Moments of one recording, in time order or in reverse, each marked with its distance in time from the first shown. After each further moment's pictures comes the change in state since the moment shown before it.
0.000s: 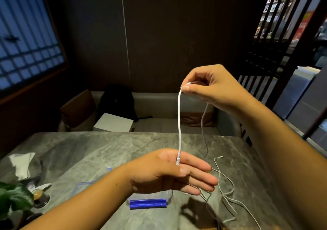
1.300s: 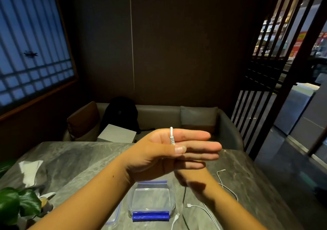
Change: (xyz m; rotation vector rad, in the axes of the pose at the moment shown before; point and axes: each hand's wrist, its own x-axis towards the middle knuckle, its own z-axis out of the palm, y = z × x) left_hand -0.023 0.045 0.015 0.012 -0.036 0.319; right_hand -0.104 0.015 0.147 0.339 -0.135 0.895
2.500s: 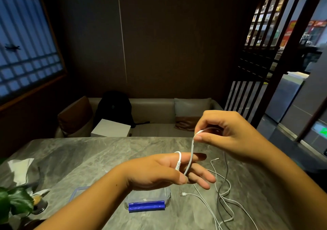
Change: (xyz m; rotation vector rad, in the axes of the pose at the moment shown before) left_hand 0.005 -0.045 -0.002 0.291 -0.136 -0.295; right_hand -0.055 -0.054 -0.120 -0.549 0.134 -0.854
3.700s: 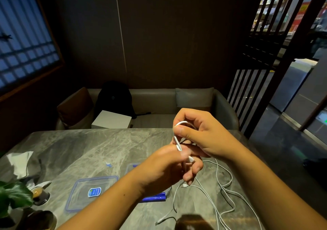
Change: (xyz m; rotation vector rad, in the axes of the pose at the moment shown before) left_hand 0.021 -0.019 0.014 -0.360 0.309 0.153; right_hand 0.028 0.027 0.053 0.481 -0.031 0.067
